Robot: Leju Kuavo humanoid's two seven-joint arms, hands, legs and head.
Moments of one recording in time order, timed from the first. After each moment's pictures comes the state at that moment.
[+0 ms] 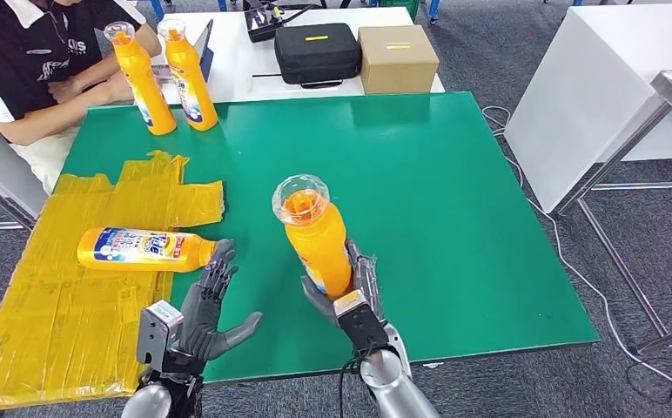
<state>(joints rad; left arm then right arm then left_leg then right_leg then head) -0.02 -0.18 -0.23 -1.39 -0.10 -0.09 -0.38 -0.15 0.27 0.32 -1.13 0.28 -0.35 -0.66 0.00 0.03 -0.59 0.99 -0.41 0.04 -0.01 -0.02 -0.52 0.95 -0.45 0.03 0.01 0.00</state>
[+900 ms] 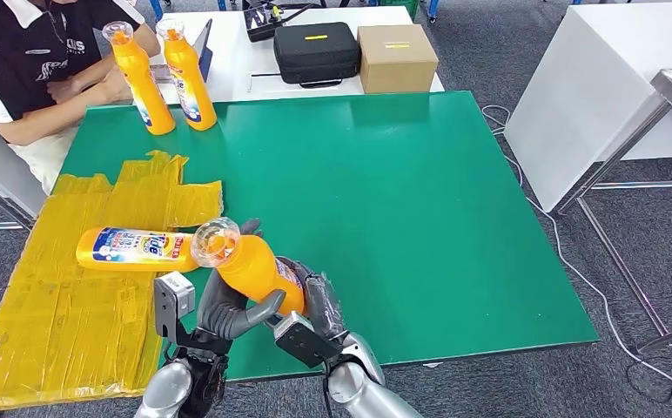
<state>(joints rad) -0.13 -0.18 -0.41 -1.37 0.14 -0.03 -0.31 -0.27 0.27 0.59 -0.84 0.30 -0.45 -0.60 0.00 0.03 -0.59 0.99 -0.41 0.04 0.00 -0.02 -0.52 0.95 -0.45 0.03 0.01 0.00</state>
